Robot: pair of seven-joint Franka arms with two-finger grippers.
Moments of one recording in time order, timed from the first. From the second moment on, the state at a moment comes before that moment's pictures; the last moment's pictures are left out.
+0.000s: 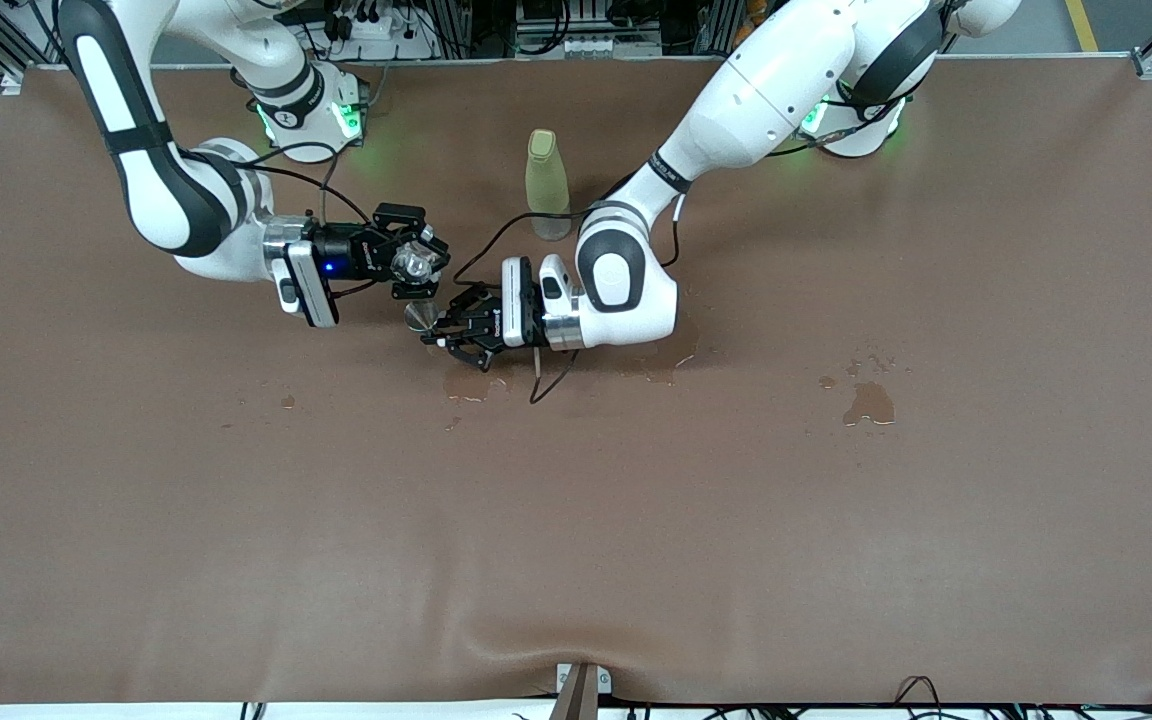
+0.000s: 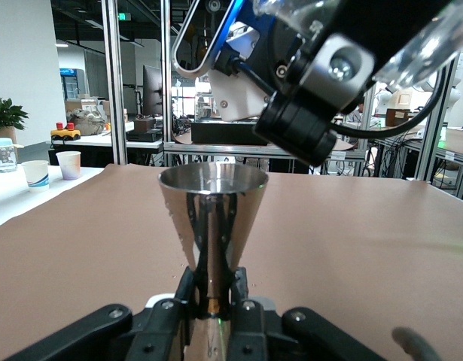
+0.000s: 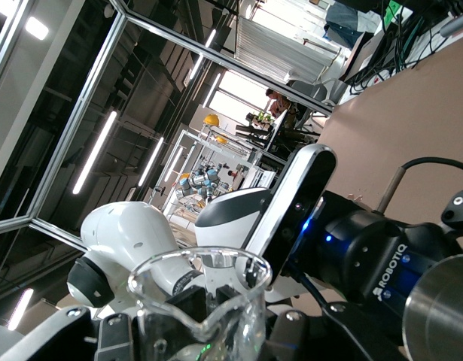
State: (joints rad) left arm -0.68 0.92 -0.24 -1.35 -1.99 2.41 2.43; right arm 0.34 0.07 -0.11 -2.45 1.83 1.71 -1.44
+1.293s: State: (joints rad) left arm -0.68 0.92 -0.24 -1.35 -1.99 2.41 2.43; right arm 0.33 0.05 -0.12 -2.45 1.81 1.71 -1.11
